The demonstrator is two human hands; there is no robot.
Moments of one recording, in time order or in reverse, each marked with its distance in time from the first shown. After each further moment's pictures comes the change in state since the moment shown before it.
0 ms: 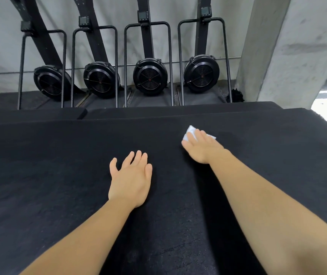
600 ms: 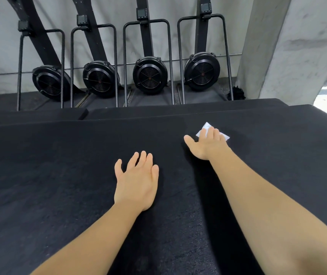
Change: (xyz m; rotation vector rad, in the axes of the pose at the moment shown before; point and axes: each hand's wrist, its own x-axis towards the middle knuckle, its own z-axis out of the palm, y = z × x) left_hand 0.001 -0.001 0.002 0.035 0.005 0.020; right_hand 0.010 -0.011 0.007 -0.128 0.044 0.244
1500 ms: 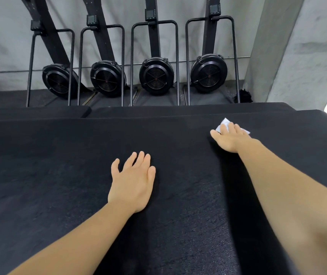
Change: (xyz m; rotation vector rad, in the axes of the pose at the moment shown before) left_hand -0.001 0.002 -0.005 -0.011 -0.034 -0.006; right_hand 0.042 0.068 -0.020 0.057 -0.024 -0.043
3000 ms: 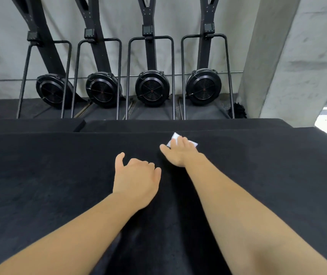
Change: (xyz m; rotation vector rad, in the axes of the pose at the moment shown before) left_hand 0.052 0.013 -0.030 0.170 0.045 0.071; right_hand 0.018 -0.124 0.024 0.073 -0.021 -0.228
